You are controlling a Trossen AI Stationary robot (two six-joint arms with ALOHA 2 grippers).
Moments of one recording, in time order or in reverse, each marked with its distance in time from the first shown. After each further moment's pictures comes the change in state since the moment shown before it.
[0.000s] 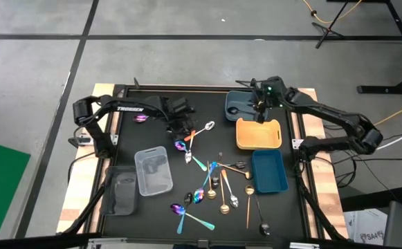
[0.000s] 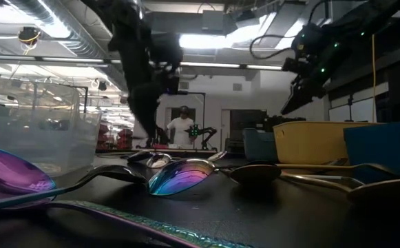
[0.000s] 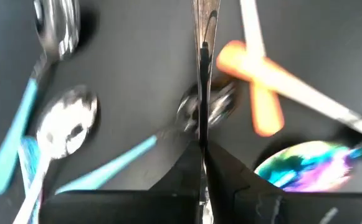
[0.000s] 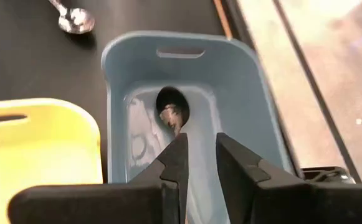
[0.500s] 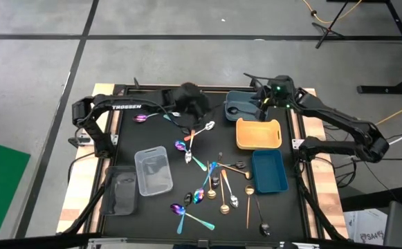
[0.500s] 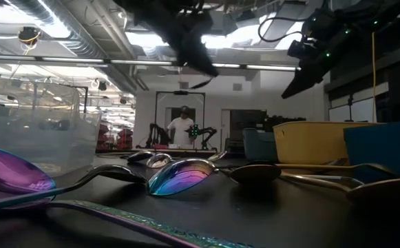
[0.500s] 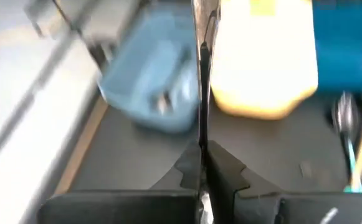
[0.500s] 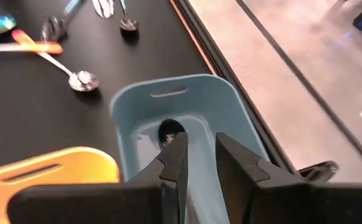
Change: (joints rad) left arm -0.052 -0.010 0.240 0.364 -0.005 0.160; right arm 0.001 -0.124 0.000 -0.002 -0.039 0.215
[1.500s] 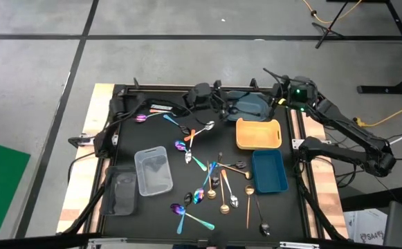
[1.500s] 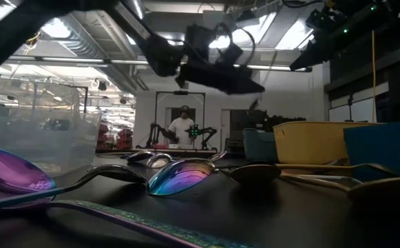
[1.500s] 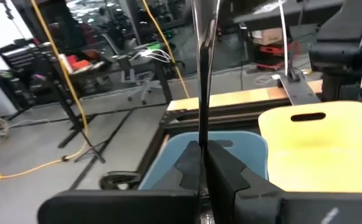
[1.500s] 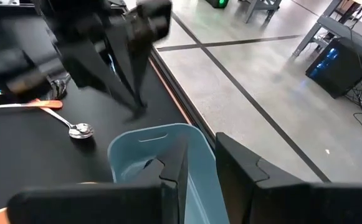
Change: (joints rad) left arm 0.082 0.465 0.087 0.867 0.160 0.135; right arm 0.000 -0.238 0.000 -0.001 0.037 0.008
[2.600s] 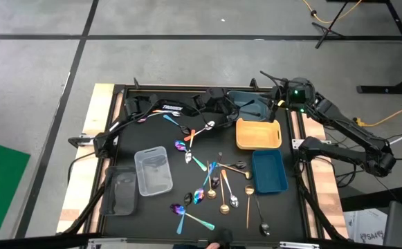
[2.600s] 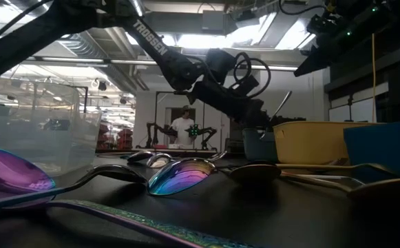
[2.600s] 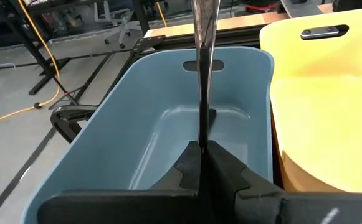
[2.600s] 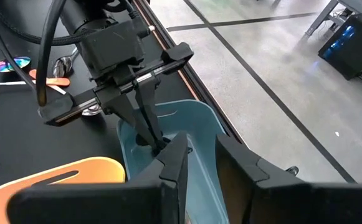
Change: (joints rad) left arm 0.001 0.172 0.188 -0.268 -0.004 -0.014; right arm 0.000 0.000 0.000 -0.089 -0.001 0.000
